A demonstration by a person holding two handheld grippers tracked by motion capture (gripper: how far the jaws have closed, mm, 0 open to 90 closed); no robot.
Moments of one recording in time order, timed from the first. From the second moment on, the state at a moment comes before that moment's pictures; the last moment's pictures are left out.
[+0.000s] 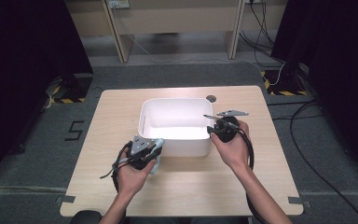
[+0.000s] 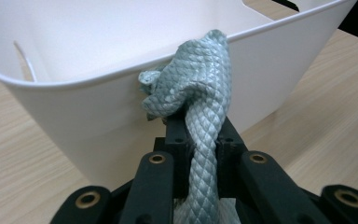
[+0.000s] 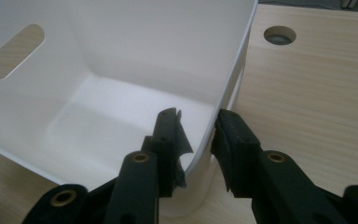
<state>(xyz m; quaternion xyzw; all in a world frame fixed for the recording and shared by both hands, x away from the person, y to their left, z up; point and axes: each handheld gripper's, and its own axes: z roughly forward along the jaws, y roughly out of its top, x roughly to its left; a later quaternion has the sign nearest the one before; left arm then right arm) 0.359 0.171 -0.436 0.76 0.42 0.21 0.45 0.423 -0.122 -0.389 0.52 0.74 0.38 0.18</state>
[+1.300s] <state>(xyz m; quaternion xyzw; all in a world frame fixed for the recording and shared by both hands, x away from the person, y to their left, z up) 0.366 0.163 -0.463 0.77 0.43 0.20 0.42 0.424 -0.122 -0.389 0.52 0.74 0.38 0.18</state>
